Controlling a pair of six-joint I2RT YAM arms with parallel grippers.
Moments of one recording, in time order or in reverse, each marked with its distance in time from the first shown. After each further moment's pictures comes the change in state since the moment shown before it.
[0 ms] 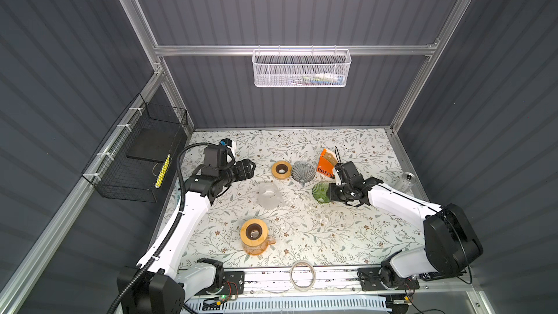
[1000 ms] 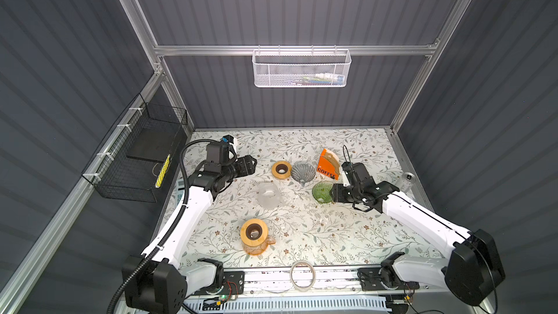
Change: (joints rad) left arm 0.000 0.053 0.016 0.054 -0.002 0.000; right arm 0.014 -0.200 -0.014 -0.124 0.036 -0.004
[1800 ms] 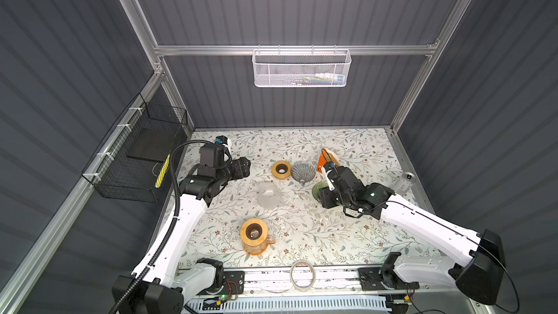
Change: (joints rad) left arm 0.000 -0.080 0.026 -0.089 -0.101 0.052; right arm 0.277 -0.047 0.137 -0.101 0.167 -0.035
